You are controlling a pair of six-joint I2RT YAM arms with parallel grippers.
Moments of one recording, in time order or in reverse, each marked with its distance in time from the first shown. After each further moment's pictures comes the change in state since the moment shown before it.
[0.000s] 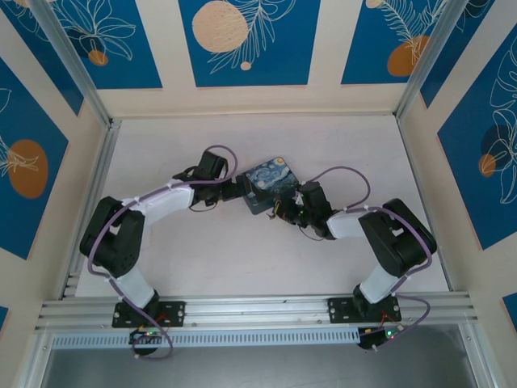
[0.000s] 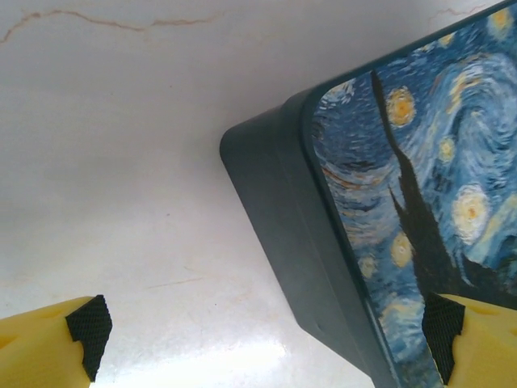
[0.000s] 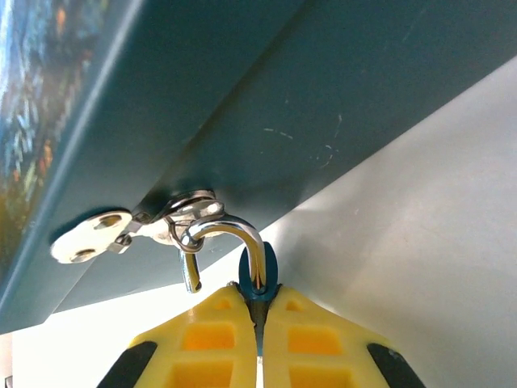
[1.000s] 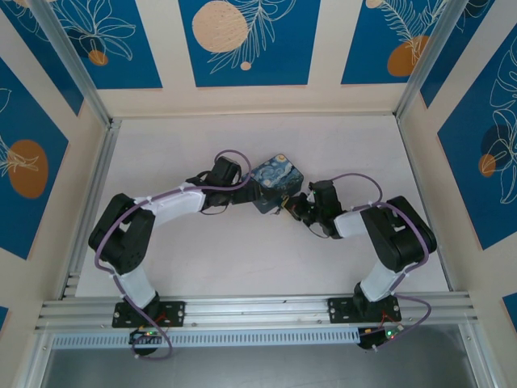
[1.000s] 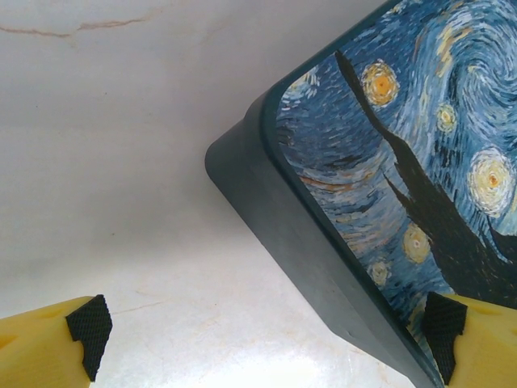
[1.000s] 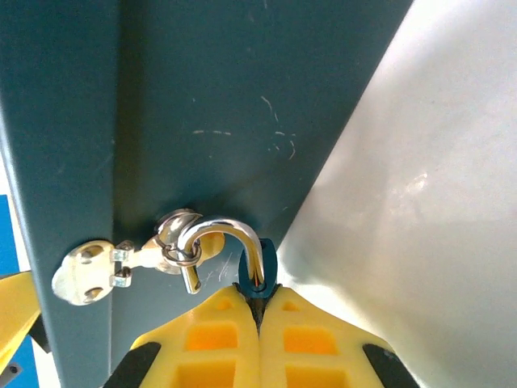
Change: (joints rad) left arm -0.088 0.048 0.005 0.072 -0.094 0.024; right arm -0.127 0.029 -0.044 0.142 -0.117 0.225
